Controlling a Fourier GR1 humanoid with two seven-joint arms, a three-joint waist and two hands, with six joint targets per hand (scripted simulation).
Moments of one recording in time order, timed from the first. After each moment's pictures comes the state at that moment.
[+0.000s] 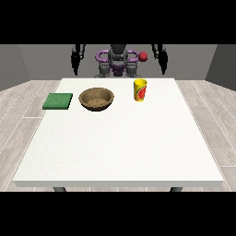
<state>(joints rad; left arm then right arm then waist) -0.01 0.13 -0.02 -1.55 0.02 0.02 0.00 0.02 -0.13 0.00 -1.60 0.00 -0.02 0.01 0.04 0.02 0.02</state>
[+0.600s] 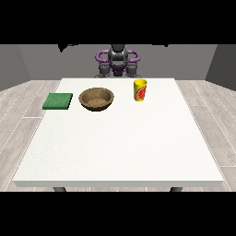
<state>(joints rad) -0.07 0.14 0.06 -1.72 0.16 -0.01 0.14 0.04 -0.24 -0.15 -1.68 -0.20 0.12 0.08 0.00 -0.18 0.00</state>
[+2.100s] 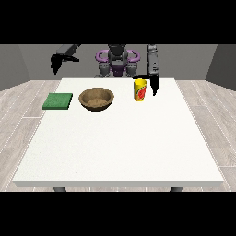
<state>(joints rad) -0.26 0.05 0.17 -1.05 0.03 0.04 -0.64 -0.11 -0.25 -0.24 -1.49 -0.21 0.28 -0.22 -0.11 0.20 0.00</state>
